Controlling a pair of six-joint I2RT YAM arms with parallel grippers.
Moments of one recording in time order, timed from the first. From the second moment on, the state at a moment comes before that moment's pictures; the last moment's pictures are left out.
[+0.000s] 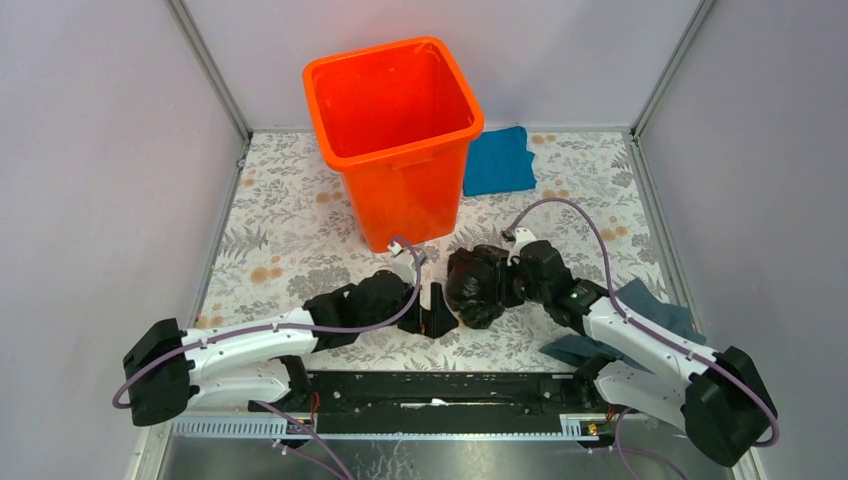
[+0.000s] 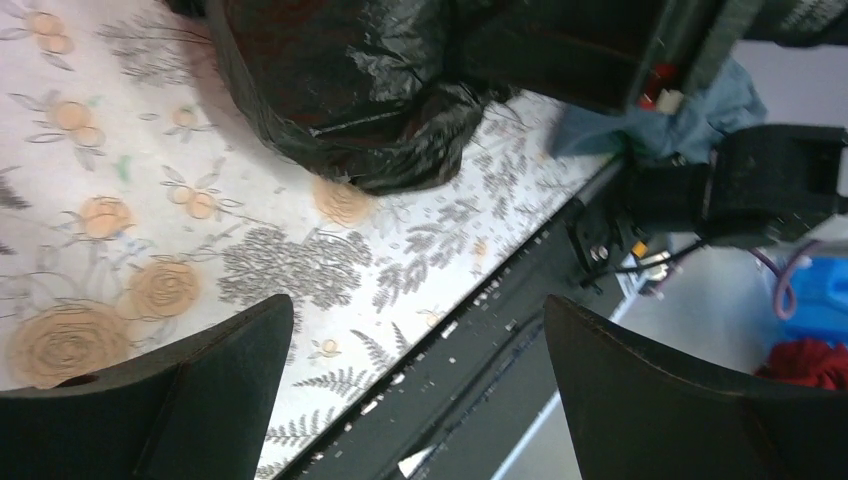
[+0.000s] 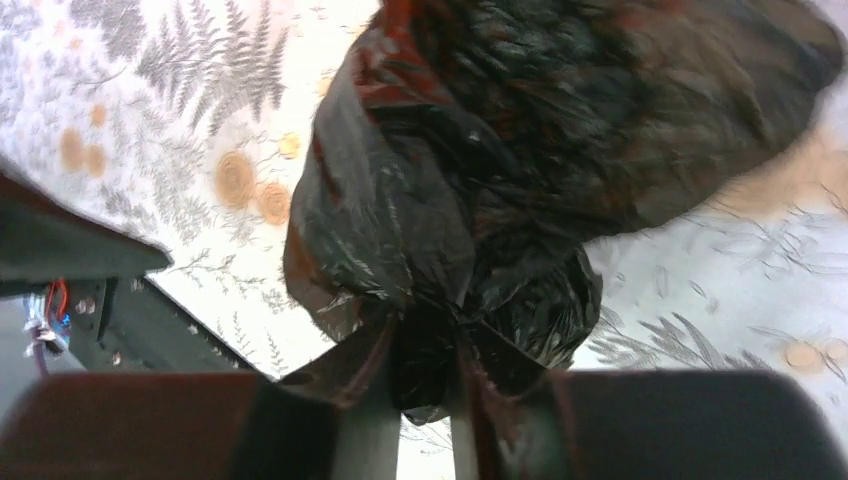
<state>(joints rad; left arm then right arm) -1.09 1.06 0.57 -0.06 0.02 -0.78 0.63 1.01 0.50 -0.22 -0.13 0.49</state>
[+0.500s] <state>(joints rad) -1.09 0.99 0.67 -0.19 -0.08 -0.76 0.63 0.99 0.52 -0.07 -0.62 0.57</state>
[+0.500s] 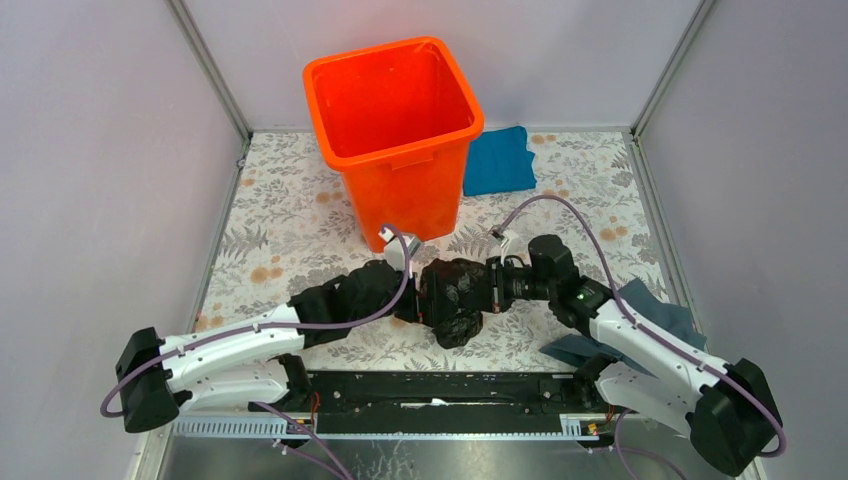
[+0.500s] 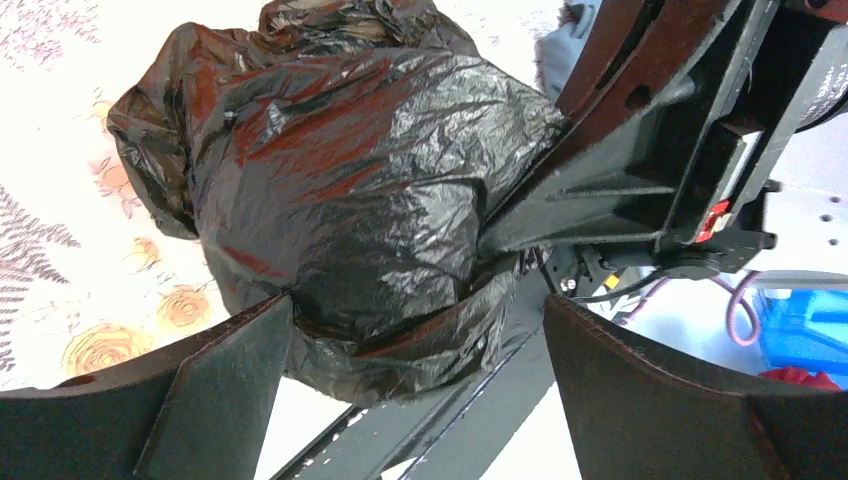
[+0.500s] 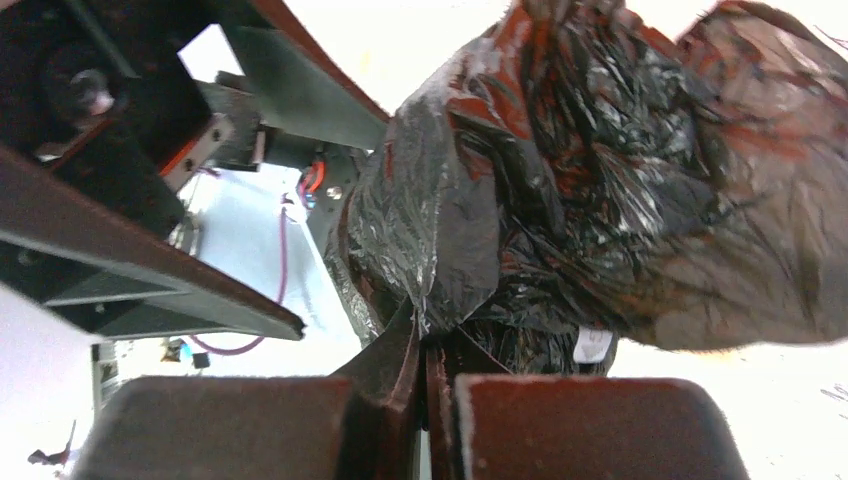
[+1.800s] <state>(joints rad) -1.07 0.57 0.55 -0.28 -0.27 -0.99 1.15 1.17 0.84 -0.25 0.05 0.85</state>
